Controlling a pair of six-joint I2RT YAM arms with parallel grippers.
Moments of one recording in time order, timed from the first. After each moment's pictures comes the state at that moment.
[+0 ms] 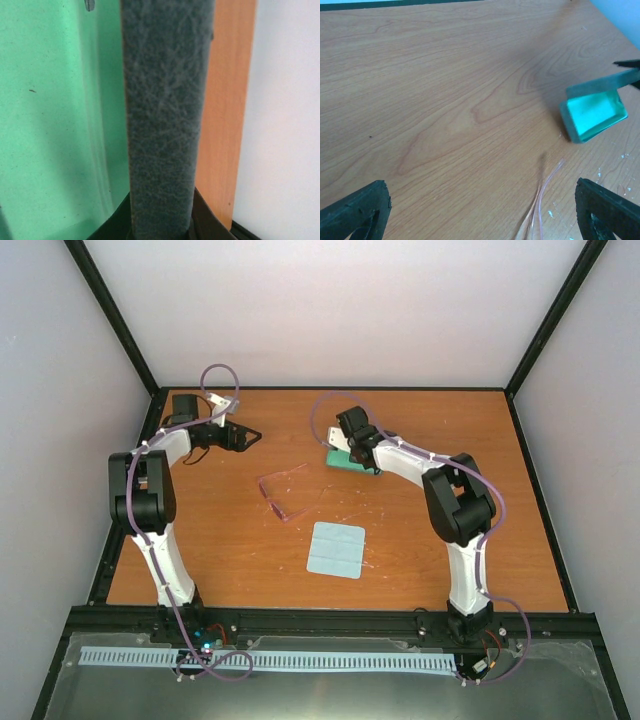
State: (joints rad) left arm 0.08 1.99 1.37 -0.24 0.84 0.26; right arm 0.55 2.04 1.49 -0.32 0.48 -1.01
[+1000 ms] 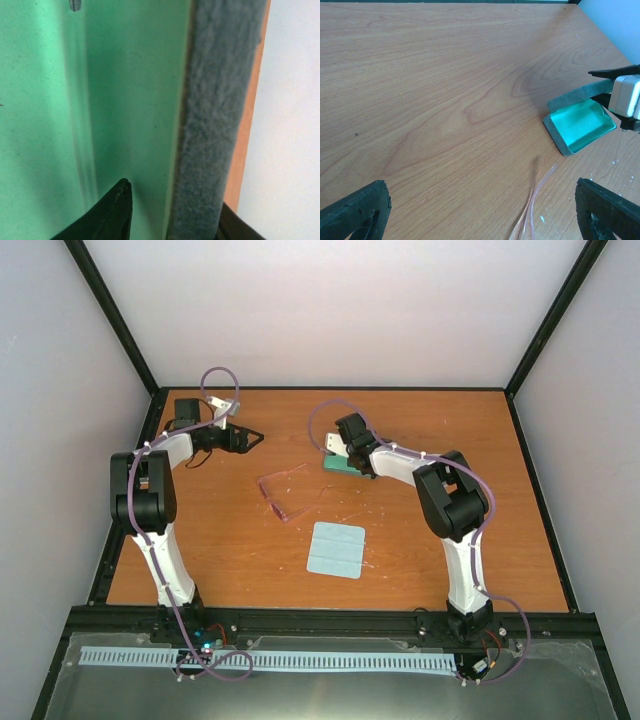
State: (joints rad) left arm 0.08 1.99 1.32 -0.16 0.87 0.18; right arm 0.55 2.12 1.45 -0.17 0.46 -1.07
